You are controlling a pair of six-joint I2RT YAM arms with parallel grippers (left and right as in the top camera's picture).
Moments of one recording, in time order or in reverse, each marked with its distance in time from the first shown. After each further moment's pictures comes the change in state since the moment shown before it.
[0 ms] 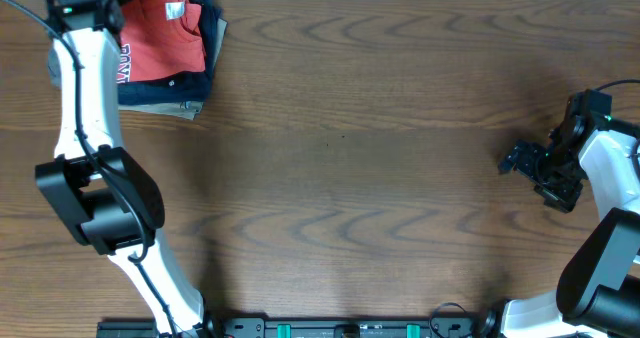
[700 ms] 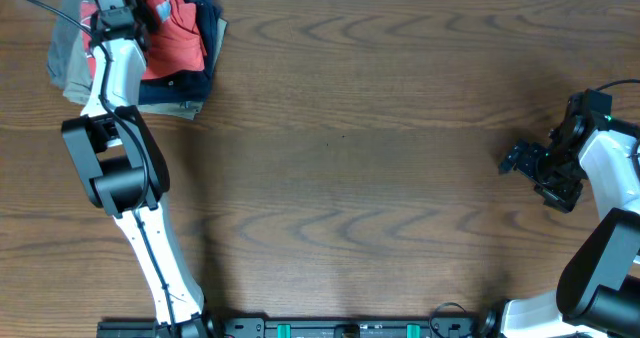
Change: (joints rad) left arm 0.013 0.296 0.000 0.180 -0.001 0.001; right arm 0.000 0.000 0.000 0.000 0.000 0.000
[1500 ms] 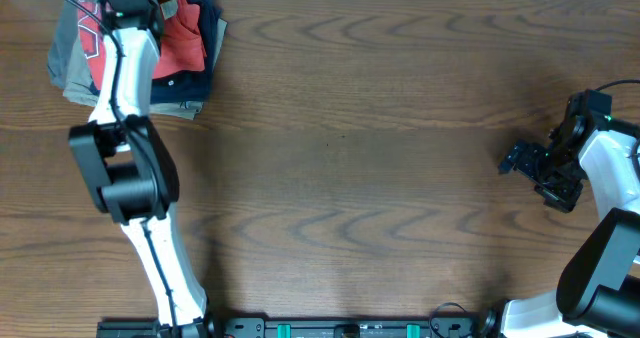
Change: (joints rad) left arm -0.084 -0.080 0.000 0.071 0.011 0.000; right arm 0.000 0.000 0.000 0.000 0.000 0.000
